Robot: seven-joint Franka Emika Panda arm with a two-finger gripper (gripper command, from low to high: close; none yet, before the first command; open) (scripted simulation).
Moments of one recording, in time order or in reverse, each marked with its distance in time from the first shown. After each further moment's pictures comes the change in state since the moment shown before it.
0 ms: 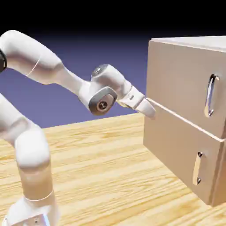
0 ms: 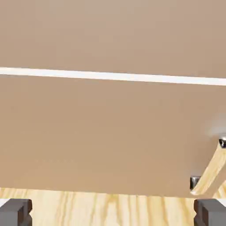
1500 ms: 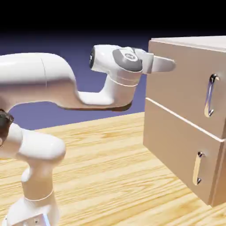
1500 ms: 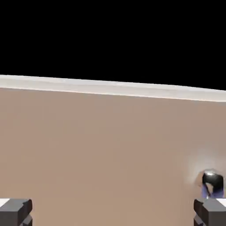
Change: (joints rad) arm 0.824 -0.343 -0.896 0.460 -1.957 -0.089 1.297
